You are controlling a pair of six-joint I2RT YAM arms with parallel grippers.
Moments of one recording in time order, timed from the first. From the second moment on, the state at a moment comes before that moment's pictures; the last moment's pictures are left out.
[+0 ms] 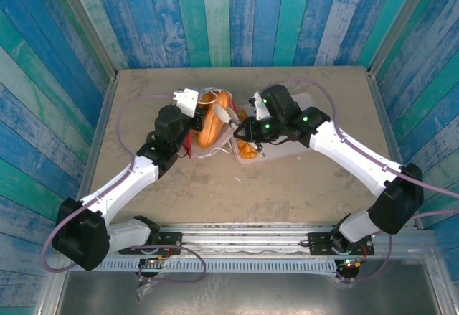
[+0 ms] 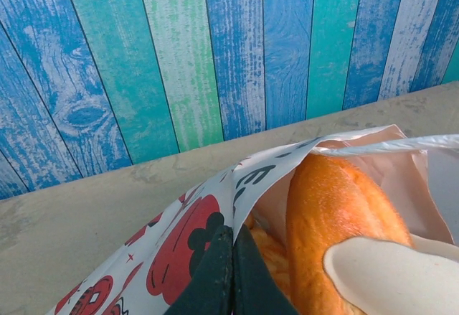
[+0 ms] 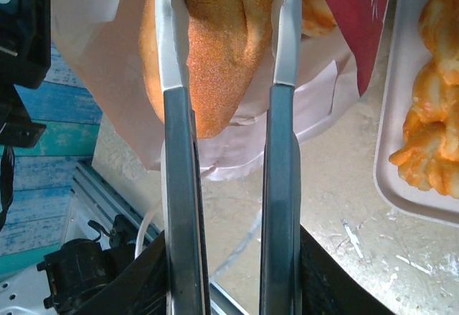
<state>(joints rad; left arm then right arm) -0.48 1.18 0.77 0.25 -0.18 0.04 0.71 1.49 1.35 -0.66 -0.36 0.63</state>
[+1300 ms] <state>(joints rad) -0.48 1.19 0.77 0.27 -0.22 0.01 0.67 1.23 1.34 -0.81 -0.17 0.50</state>
